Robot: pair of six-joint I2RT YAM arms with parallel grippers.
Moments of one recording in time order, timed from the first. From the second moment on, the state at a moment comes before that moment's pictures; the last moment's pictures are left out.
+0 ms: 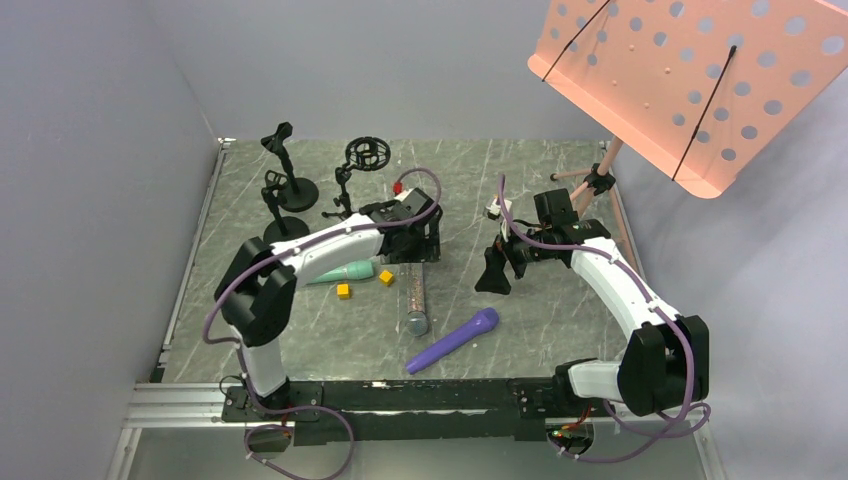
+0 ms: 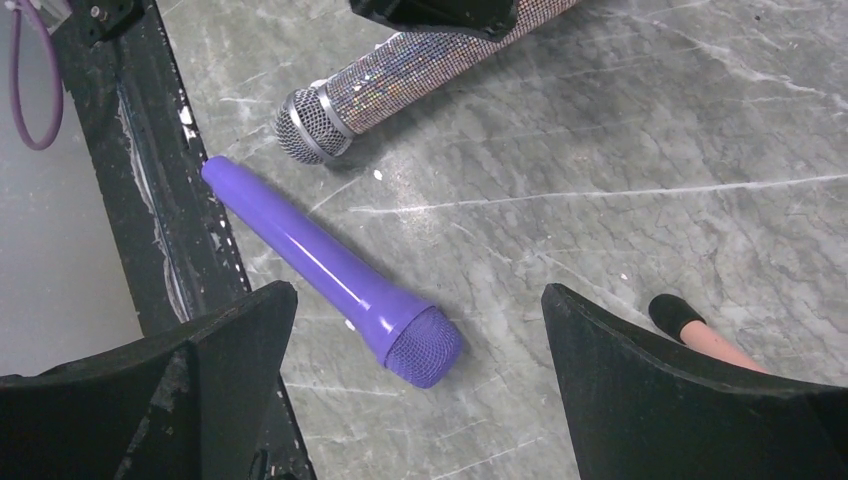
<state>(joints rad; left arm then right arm) -0.80 1.78 1.38 -0.64 -0.21 -0.77 0.22 1.29 0.94 -0.72 -0.86 -0.54</state>
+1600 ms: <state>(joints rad) -0.77 1.92 1.43 -0.58 -0.17 -0.69 0.22 1.29 0.94 -0.71 -0.88 -0.53</state>
